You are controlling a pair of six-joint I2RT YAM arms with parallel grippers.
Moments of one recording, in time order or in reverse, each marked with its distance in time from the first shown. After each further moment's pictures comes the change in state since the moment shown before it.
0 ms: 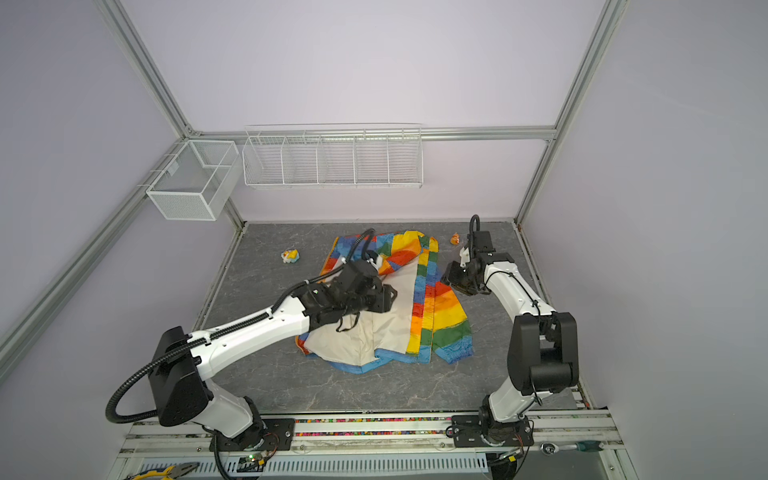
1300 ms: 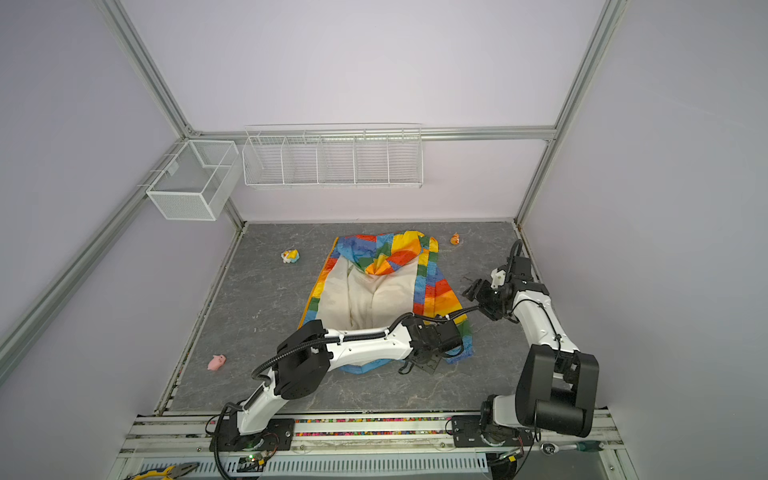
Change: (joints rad) left arm -0.278 0.659 0.537 -0.456 -0.068 -0.028; right arm -0.273 -0.202 -0.234 0.051 -0.177 0.009
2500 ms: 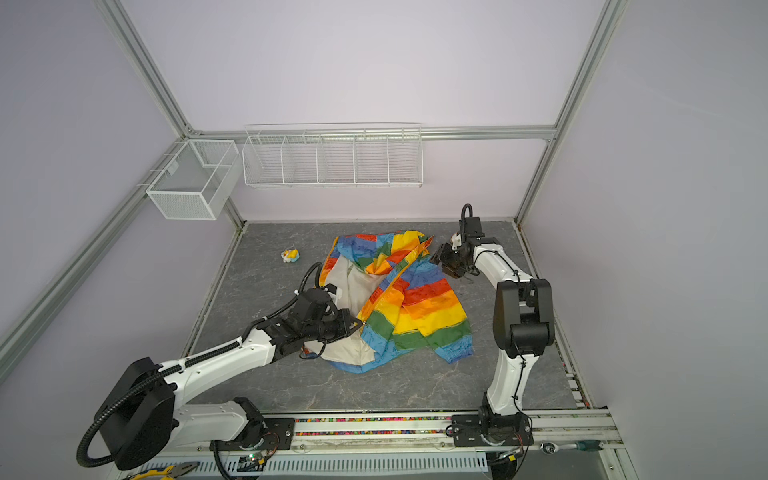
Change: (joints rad) left arm 0.565 -0.978 -1.154 0.805 0.469 -0.296; right arm 0.278 0.558 0.592 0.077 0.054 0.159
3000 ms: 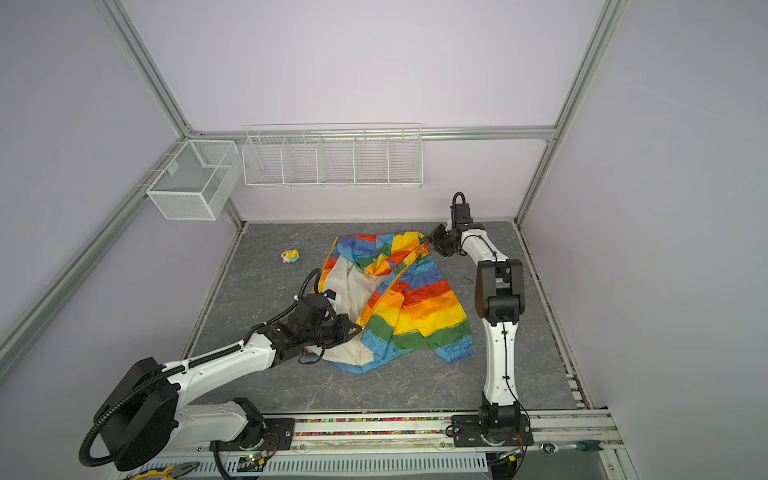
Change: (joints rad) left arm 0.000 -0.002 -0.046 0.041 0.016 -0.021; right arm 0.000 0.395 0.427 0.076 0.001 0.161
